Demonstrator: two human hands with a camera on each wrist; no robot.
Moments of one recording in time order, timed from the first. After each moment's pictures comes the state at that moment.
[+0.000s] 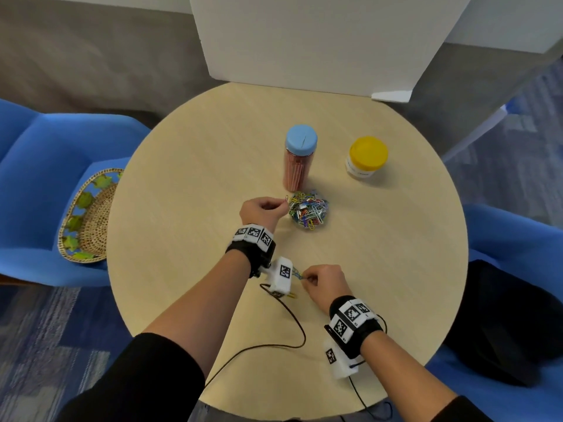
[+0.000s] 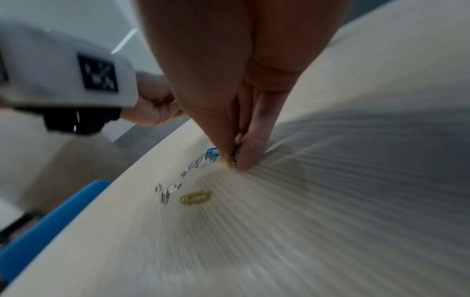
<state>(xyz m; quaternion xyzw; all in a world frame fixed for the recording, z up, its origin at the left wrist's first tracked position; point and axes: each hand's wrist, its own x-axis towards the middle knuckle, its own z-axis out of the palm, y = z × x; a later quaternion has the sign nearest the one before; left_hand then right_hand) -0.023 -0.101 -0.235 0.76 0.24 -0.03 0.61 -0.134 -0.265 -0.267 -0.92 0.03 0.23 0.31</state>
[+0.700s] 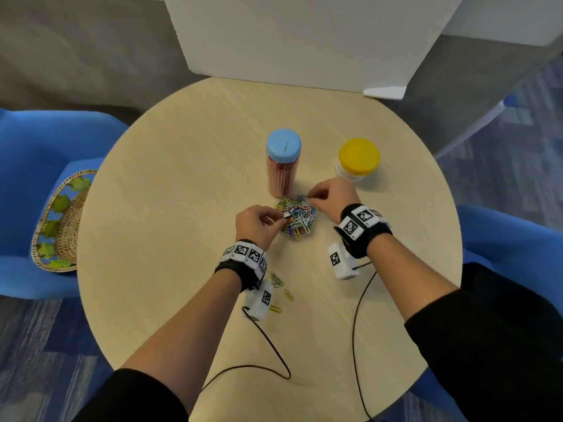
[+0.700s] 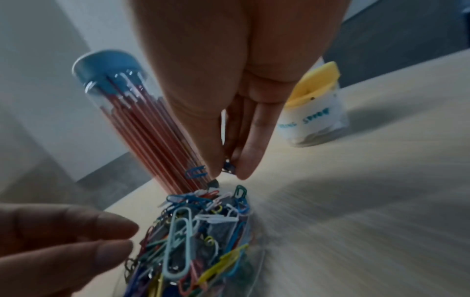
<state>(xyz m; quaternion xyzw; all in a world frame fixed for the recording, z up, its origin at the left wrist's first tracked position) -0.011 -0.118 -0.260 0.87 0.12 -0.04 0.48 0.057 -0.310 -0.234 -0.93 -0.03 0.14 0.33</state>
